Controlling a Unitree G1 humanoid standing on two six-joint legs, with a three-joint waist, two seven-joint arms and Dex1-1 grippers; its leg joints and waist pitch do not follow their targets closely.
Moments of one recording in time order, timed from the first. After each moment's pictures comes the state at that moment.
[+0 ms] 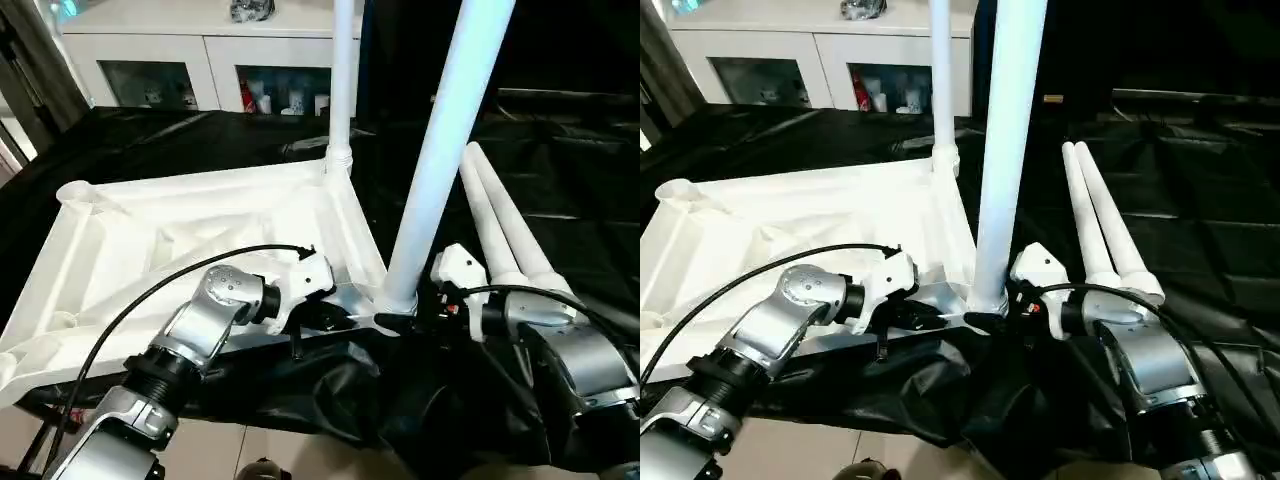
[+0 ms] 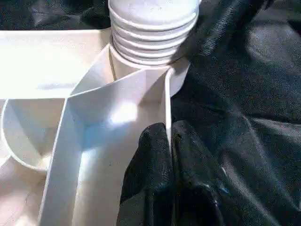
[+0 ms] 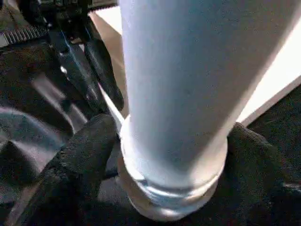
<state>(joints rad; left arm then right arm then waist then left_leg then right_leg) -0.54 0.30 -0.38 0.42 0.00 0.21 -1.14 -0.31 -0.50 0.17 0.15 0.17 0.29 1.02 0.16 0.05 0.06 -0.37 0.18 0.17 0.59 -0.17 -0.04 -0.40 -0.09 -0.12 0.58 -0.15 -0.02</state>
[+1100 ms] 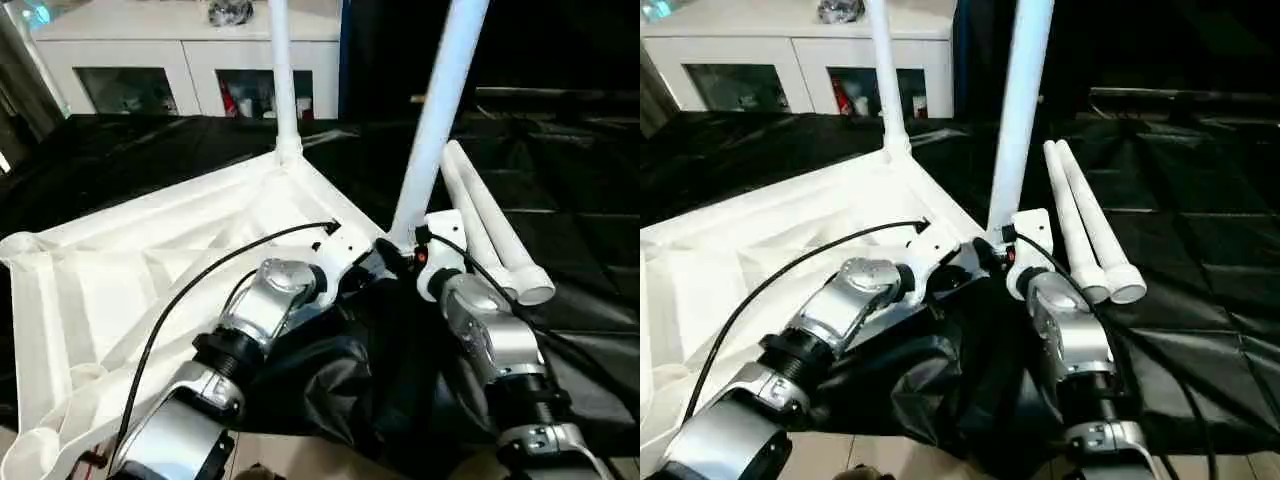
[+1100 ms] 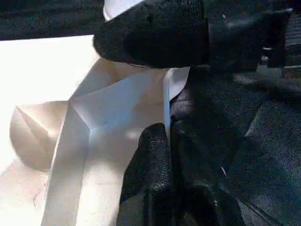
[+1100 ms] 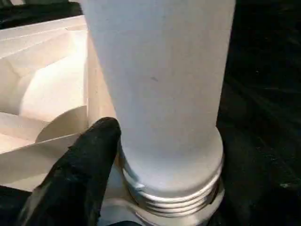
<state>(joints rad) -0.69 0.05 -0.30 0.65 0.08 0.31 -0.68 -0.45 -0.08 -0.03 0.40 0.11 0.31 0.32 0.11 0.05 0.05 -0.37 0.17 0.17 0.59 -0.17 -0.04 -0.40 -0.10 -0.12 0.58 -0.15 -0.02</state>
